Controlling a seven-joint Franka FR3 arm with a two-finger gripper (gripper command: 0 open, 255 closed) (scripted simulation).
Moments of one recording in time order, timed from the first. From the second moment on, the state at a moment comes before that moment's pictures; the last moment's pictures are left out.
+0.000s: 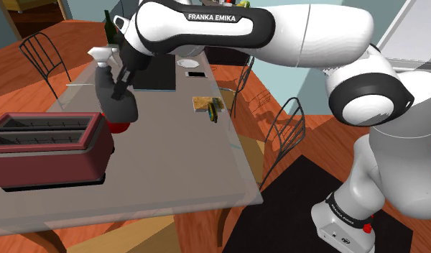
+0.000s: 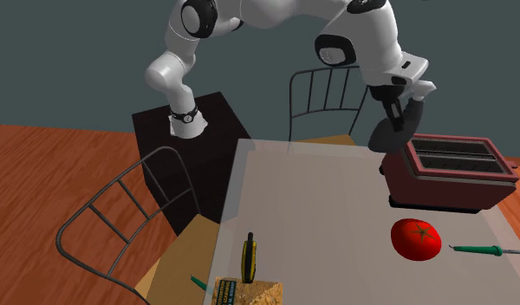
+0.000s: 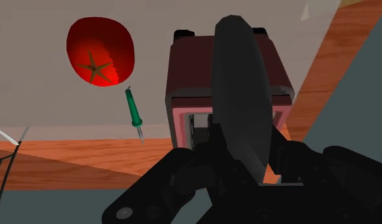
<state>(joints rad) 0.79 0.58 -0.31 -1.19 0.49 2.20 -0.65</state>
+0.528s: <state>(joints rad) 0.79 0.58 -0.30 -1.29 0.52 2.30 -0.70</state>
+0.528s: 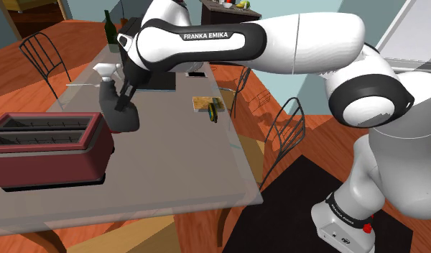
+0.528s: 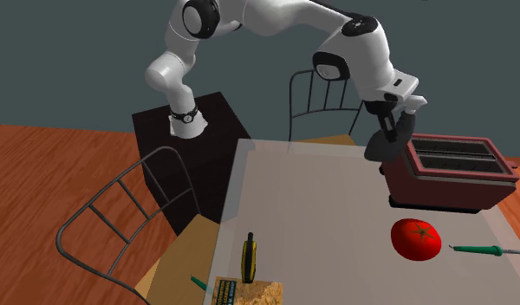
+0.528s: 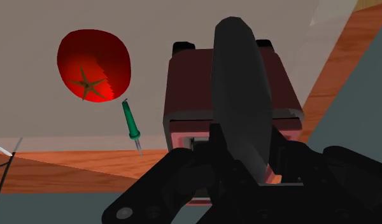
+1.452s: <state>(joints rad) 0.78 0.63 -0.26 -1.39 0.57 2.44 -0.77</state>
